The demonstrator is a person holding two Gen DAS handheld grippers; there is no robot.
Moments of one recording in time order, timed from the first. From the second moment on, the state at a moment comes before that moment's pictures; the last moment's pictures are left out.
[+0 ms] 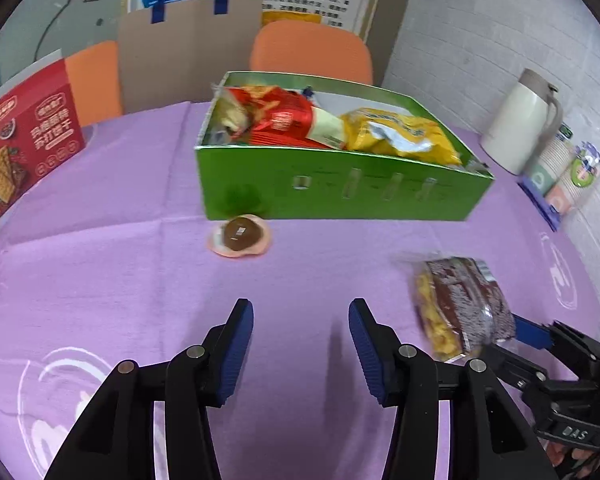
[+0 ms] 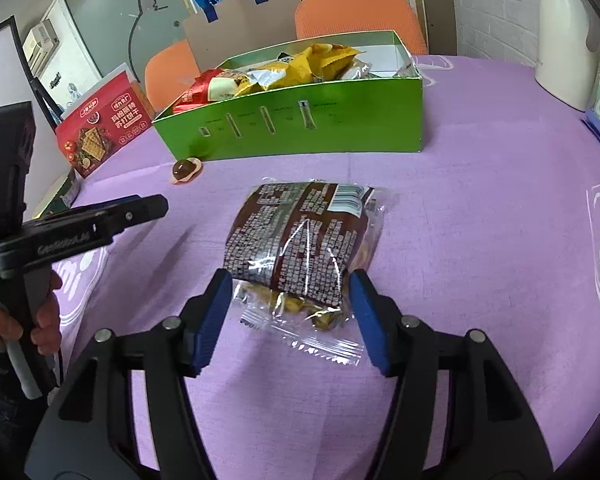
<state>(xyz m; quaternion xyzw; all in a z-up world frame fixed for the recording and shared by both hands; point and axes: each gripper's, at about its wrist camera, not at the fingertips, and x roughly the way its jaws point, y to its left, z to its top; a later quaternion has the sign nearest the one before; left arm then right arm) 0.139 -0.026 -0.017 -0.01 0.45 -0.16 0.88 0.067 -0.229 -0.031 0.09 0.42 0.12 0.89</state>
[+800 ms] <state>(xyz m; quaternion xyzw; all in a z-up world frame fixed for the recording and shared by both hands) 0.212 -0.026 -0.038 0.03 0.45 -0.17 0.87 0.090 -0.212 -0.043 0.08 0.42 0.13 0.90</state>
